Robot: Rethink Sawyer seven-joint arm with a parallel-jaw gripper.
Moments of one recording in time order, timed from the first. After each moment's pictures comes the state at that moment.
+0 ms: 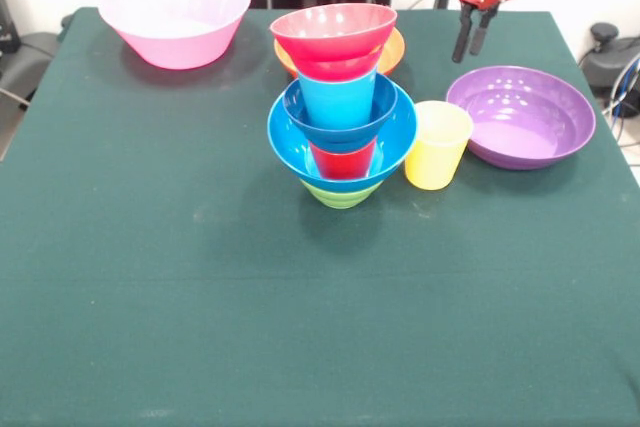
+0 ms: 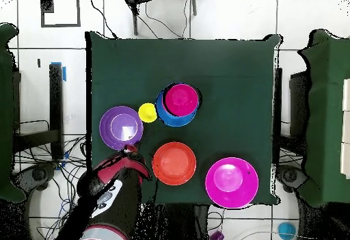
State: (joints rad) arm 0.32 -0.54 -0.22 1.85 -0.34 0.08 1.40
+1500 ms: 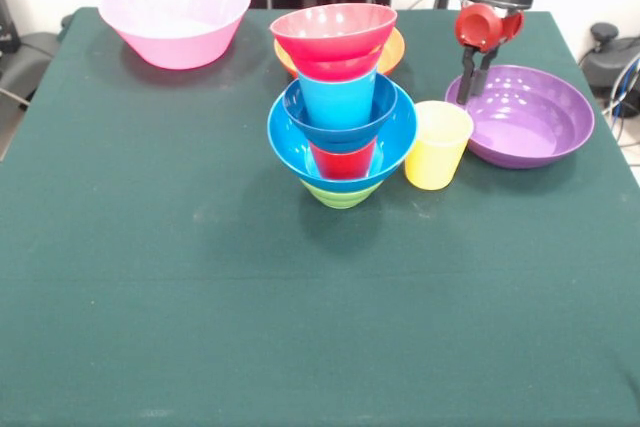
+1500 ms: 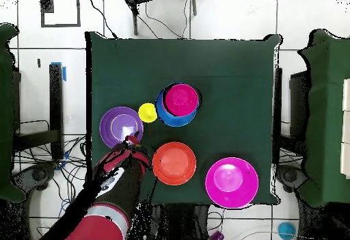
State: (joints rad) arm 0.33 -0.42 -0.24 1.76 -0.33 -0.05 1.40
